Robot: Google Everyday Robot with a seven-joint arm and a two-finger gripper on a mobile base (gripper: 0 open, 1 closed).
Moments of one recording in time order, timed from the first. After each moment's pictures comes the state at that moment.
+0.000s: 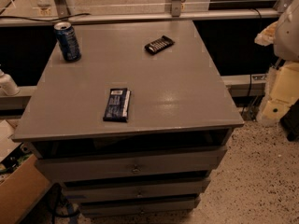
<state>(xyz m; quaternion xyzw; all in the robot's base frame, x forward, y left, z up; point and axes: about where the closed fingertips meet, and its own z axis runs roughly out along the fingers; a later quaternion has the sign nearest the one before) 0.438 -0.217 0.977 -0.60 0.78 -0.03 0.16</state>
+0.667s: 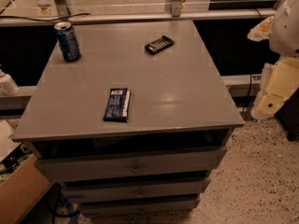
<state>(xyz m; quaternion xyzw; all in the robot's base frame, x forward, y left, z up) 0.445 -0.205 0.982 -0.62 0.77 -0.02 0.18</state>
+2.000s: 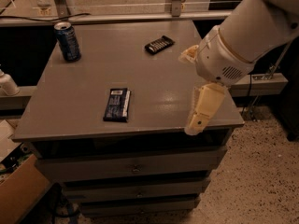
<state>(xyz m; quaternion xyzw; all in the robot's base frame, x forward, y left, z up) 0.455 -0.080 0.926 -0.68 0.68 0.10 0.23</state>
